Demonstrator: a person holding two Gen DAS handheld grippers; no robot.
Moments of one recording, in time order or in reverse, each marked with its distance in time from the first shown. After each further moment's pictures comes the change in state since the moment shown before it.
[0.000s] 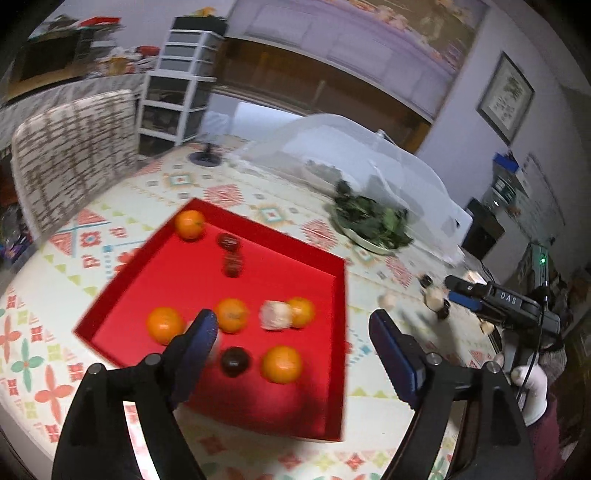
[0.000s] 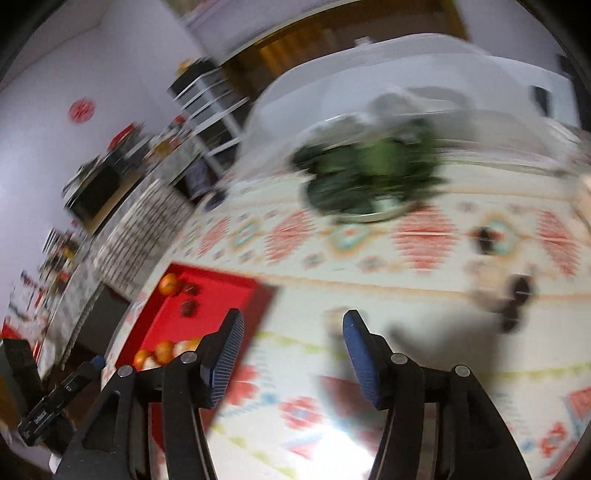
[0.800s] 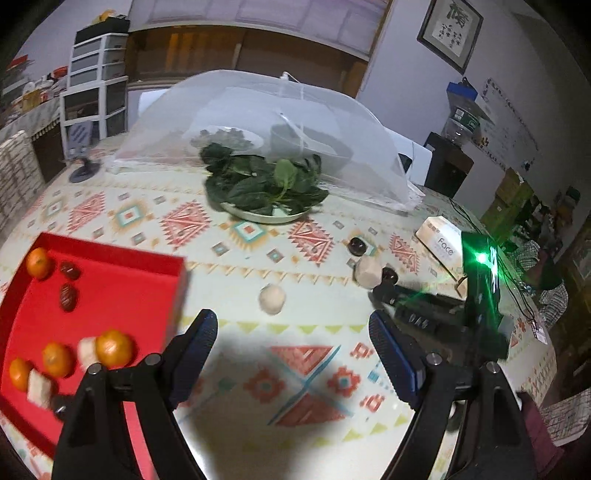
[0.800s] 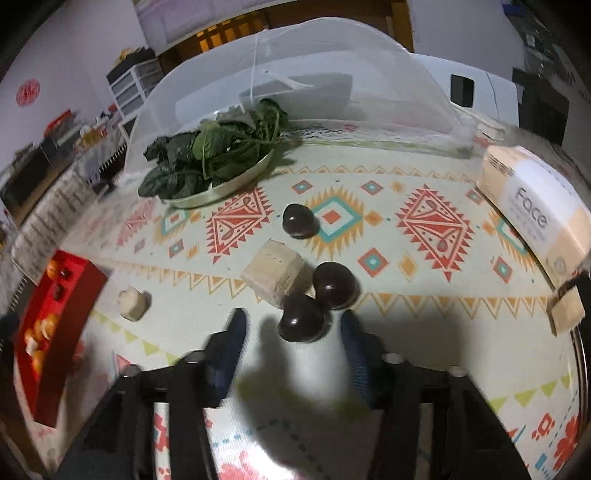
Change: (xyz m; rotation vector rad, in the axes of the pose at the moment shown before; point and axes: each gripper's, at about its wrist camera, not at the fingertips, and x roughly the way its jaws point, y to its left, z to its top) left arm 0.110 -0.162 0.006 0.220 0.147 -0.089; right arm 0.026 -0.099 -0.013 -0.090 0.039 -0.293
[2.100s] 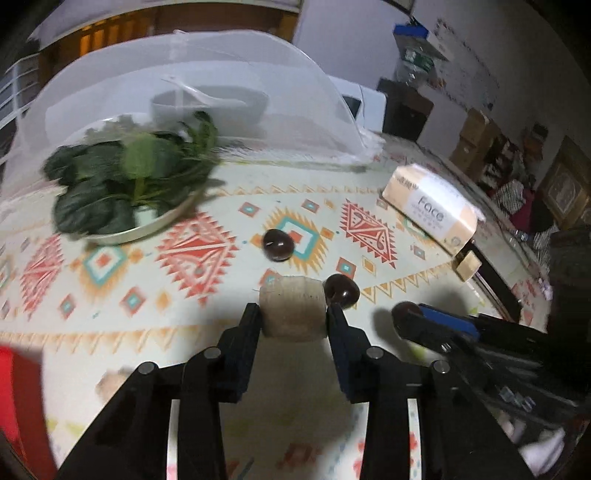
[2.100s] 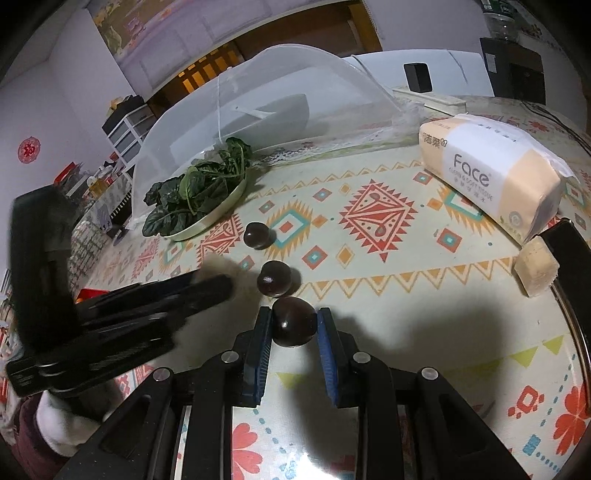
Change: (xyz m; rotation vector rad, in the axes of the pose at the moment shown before) left arm 0.129 -0.077 0.022 0.181 0.110 -0.114; right arm -0.039 -0.060 -0.016 0.177 -0.090 0.132
